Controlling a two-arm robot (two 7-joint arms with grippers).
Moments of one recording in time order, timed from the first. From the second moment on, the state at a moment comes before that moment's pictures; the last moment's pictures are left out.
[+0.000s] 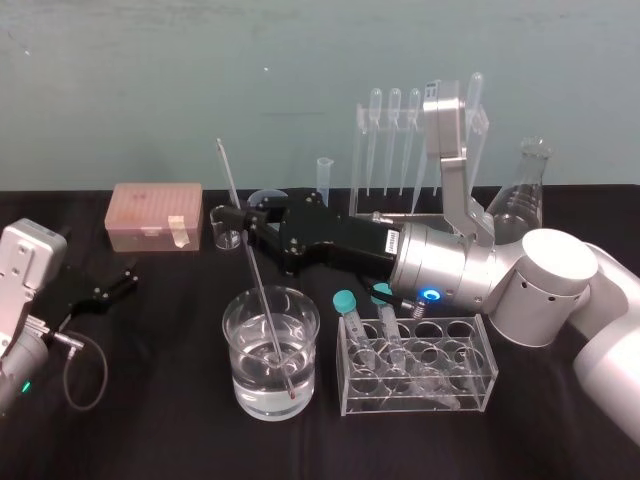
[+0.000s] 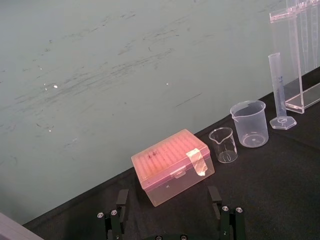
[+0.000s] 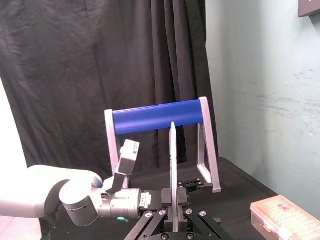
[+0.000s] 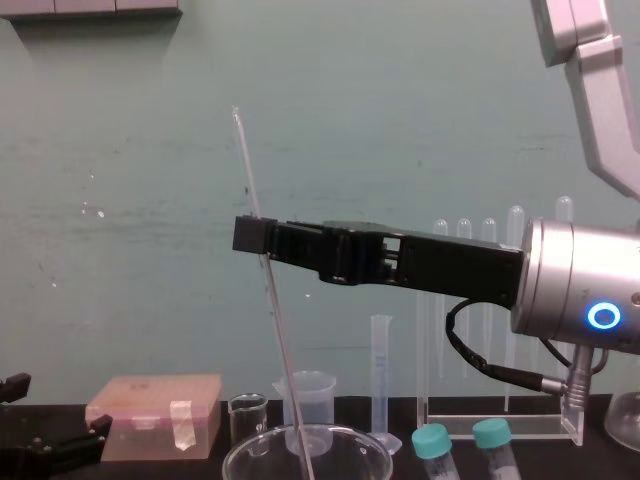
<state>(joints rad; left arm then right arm) -0.20 0.60 0.45 -1.41 -0.25 -0.12 0.03 0.56 0.41 -0.68 -1.39 0.76 0.02 0.78</state>
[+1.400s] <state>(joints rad) -0.20 0.60 0.45 -1.41 -0.25 -0.12 0.03 0.48 0.65 -0.36 -1.64 0.87 -0.01 0.56</state>
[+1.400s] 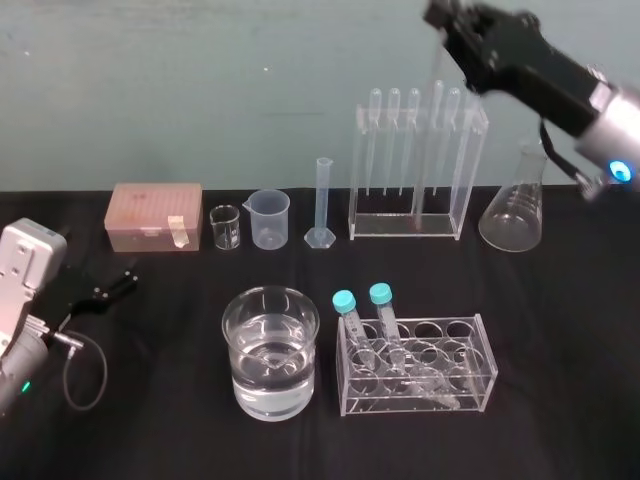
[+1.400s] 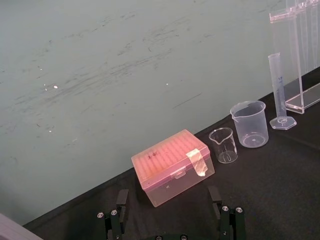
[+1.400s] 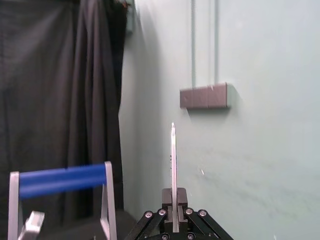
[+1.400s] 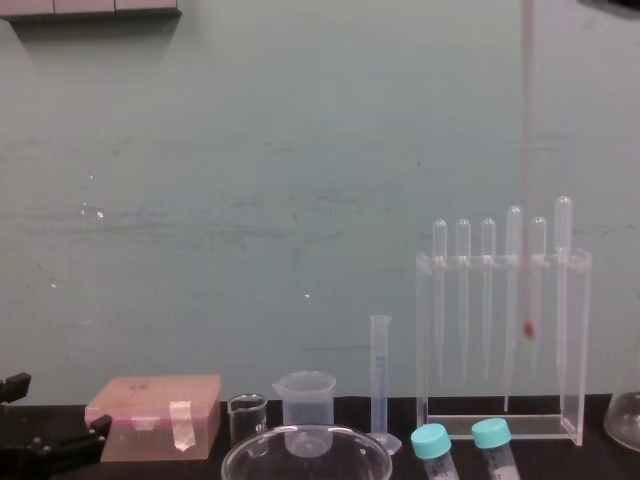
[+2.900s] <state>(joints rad) -0.20 0.60 0.45 -1.41 -0.25 -0.12 0.03 0.30 0.62 -0.38 -1.59 0.75 0.01 0.55</state>
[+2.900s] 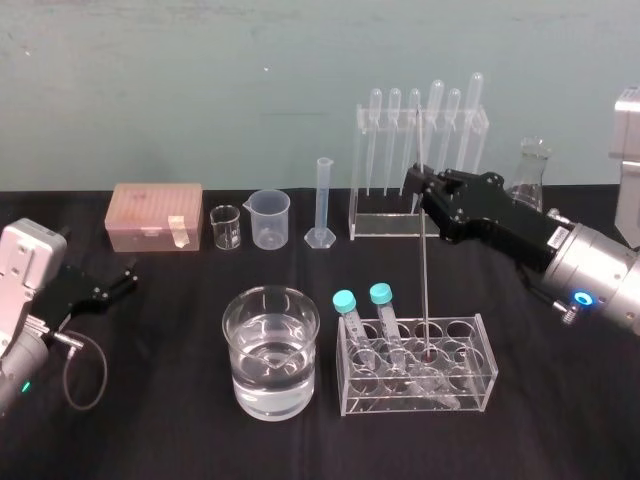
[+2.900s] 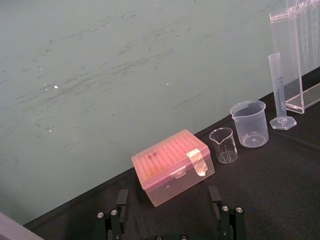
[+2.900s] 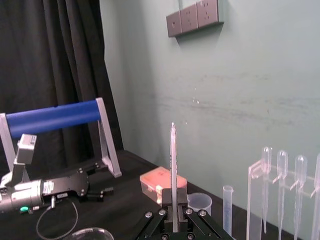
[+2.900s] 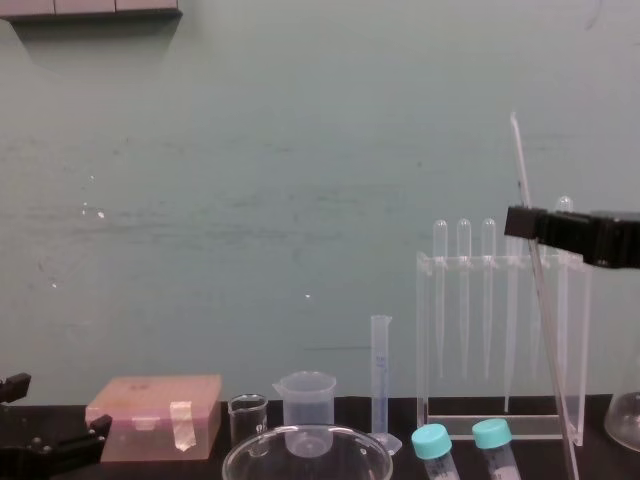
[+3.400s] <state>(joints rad) -0.20 0.60 0.45 -1.41 -0.25 -0.12 0.03 0.29 0.61 -0.38 -1.57 0.72 0.02 0.54</state>
